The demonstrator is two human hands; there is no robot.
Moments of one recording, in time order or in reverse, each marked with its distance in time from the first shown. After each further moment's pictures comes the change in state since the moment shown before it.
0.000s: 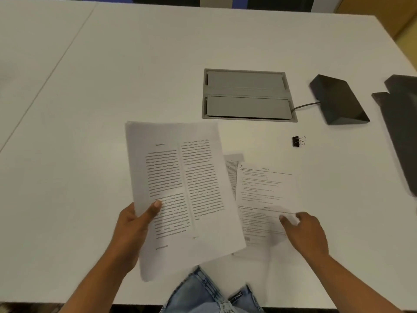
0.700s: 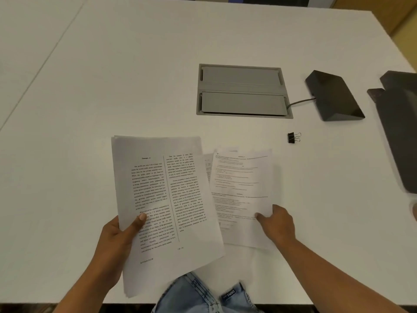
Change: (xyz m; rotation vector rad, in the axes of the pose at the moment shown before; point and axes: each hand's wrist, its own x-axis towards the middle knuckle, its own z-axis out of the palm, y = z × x) left_hand -0.012 -0.024 -0.019 0.034 0.043 -0.078; right_hand 0.010 -0.027 0.041 0.116 -0.100 -0.002
